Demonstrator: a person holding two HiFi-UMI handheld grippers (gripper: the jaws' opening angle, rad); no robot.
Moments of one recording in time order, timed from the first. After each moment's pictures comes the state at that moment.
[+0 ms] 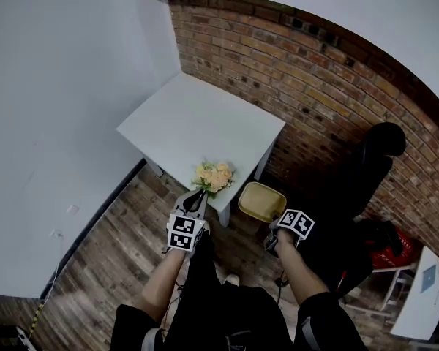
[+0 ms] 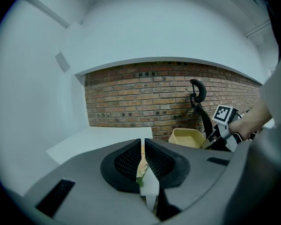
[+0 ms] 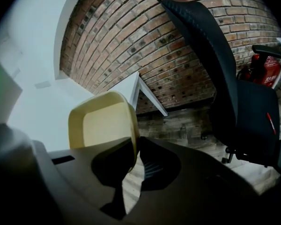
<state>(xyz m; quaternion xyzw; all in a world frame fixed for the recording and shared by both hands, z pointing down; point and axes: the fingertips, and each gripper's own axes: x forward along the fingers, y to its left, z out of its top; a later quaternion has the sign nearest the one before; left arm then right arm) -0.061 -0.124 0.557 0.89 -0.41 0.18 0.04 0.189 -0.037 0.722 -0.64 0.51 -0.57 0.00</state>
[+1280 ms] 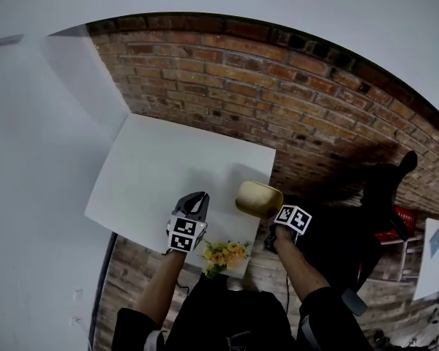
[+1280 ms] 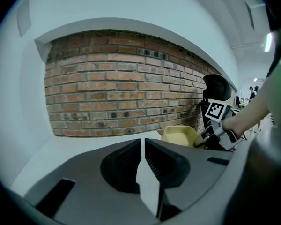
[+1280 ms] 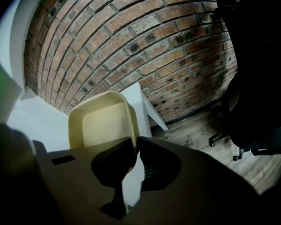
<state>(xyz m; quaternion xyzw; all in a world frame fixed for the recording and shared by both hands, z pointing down) 0.021 -0.454 0.591 0.95 -0.23 0.21 0.05 0.224 -0.300 0.735 -0.72 0.39 -0.57 0.04</state>
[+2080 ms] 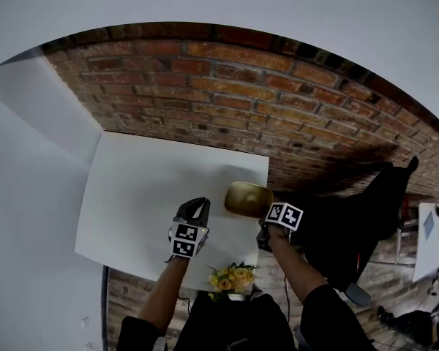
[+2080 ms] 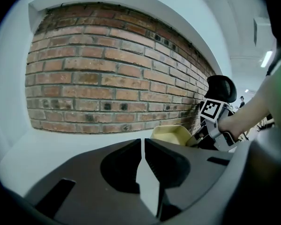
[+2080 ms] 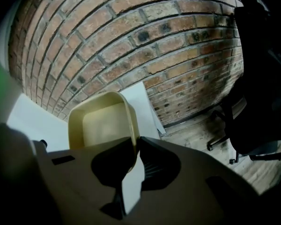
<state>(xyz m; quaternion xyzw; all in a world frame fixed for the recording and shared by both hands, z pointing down) 0.078 -0.529 0.639 0.96 -0.16 0.23 0.10 0.245 -0.381 0.756 -0.73 0.36 -0.58 0.01</state>
